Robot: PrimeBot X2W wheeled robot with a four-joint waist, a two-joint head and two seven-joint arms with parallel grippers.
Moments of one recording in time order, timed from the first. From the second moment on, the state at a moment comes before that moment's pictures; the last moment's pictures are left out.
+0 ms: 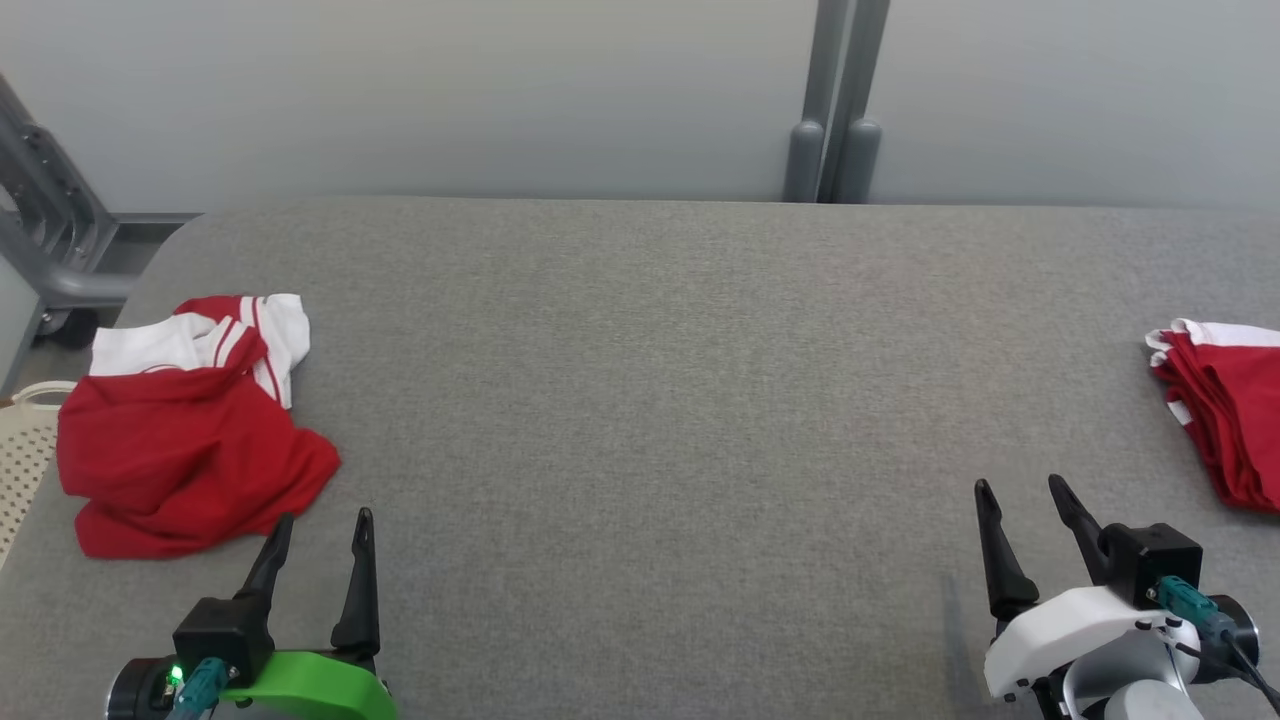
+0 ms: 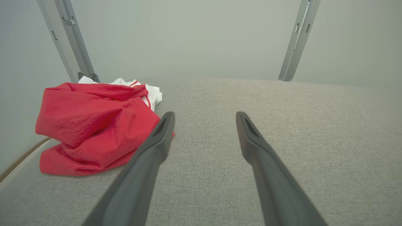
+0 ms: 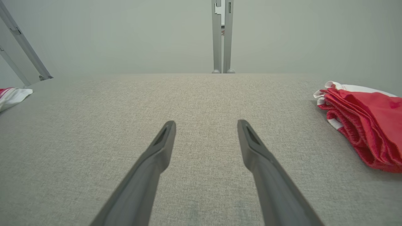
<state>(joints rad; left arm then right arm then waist) -0.02 0.14 -0.09 0.30 -0.23 -0.07 -0.26 -0.03 -0.05 -0.06 0.24 0.10 0.13 -0.15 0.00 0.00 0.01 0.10</state>
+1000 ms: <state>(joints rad) 0.01 0.14 -0.04 0.27 -0.22 -0.08 -0.26 -0.02 -0.05 0.03 0.23 0.10 0.13 -0.14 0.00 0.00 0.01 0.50</state>
